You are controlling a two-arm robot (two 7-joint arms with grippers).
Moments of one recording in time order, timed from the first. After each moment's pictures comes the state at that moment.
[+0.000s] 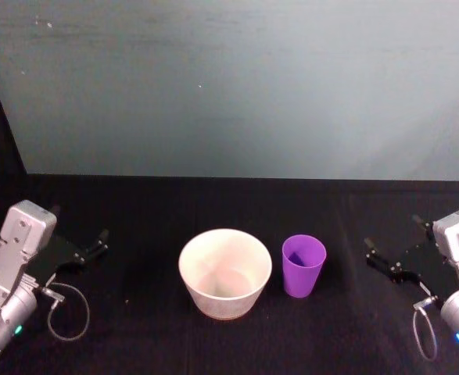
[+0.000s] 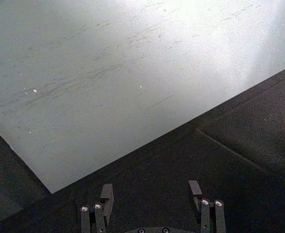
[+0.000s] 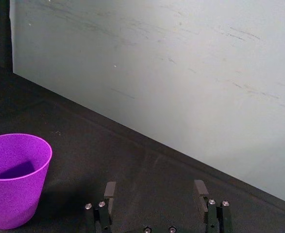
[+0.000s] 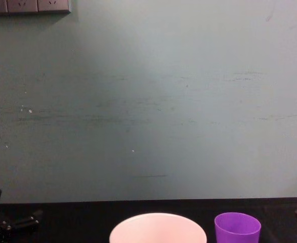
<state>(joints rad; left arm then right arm) -0.20 0.60 0.45 -1.41 -0.25 -0.12 0.03 0.20 0.60 -0.45 -1.41 0.25 -0.12 -0.03</state>
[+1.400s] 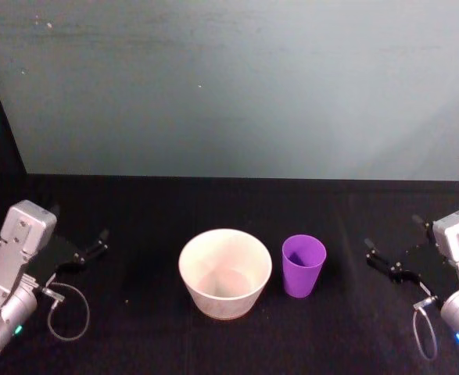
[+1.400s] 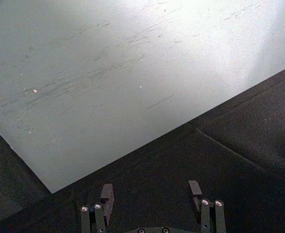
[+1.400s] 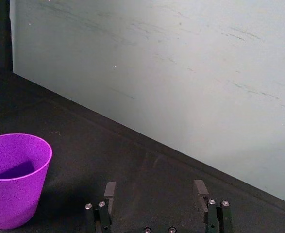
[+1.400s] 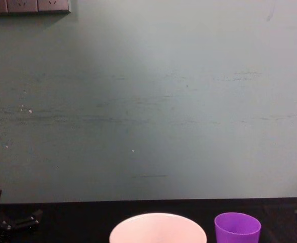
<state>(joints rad) -0.20 0.60 0.45 -1.41 -0.25 -0.12 0.03 0.20 0.60 -0.45 -1.41 0.25 -0.12 -0.03</state>
